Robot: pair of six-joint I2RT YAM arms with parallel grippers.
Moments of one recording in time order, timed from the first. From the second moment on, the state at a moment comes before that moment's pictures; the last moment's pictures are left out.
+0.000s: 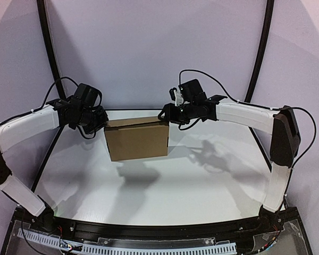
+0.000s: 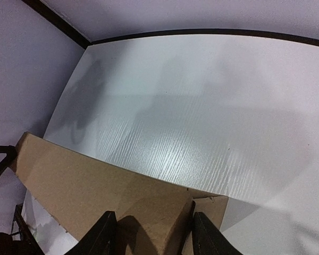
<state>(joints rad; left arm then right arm) -0.54 1.51 1.30 -0.61 -0.18 -0.89 0.70 1.90 1.61 -0.33 -0.13 0.52</state>
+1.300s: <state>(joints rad) -0.54 1.45 1.34 -0.84 -0.29 -0.83 0.70 1.90 1.57 -0.27 -0.14 0.51</state>
